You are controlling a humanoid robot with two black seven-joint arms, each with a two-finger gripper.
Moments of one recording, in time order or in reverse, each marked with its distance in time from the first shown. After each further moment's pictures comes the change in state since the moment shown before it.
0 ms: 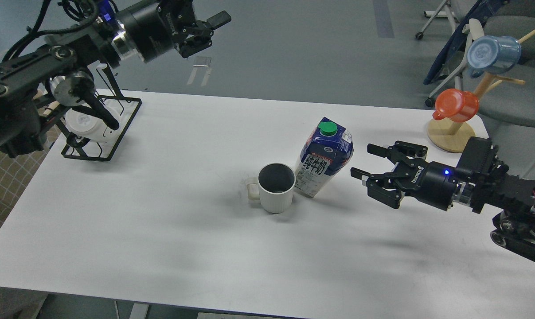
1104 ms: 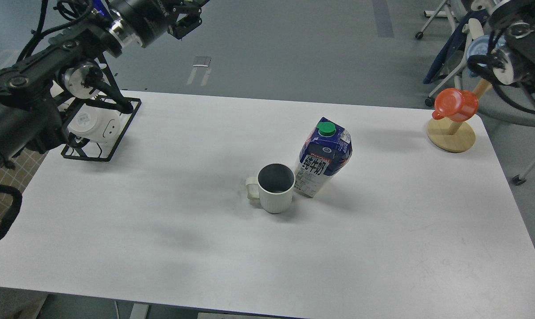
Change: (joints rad) left arm 0.020 -0.186 -0.162 0.331 -0.024 0.000 -0.003; right arm 0.407 0.449 0.419 -0.692 1.276 0.494 0.000
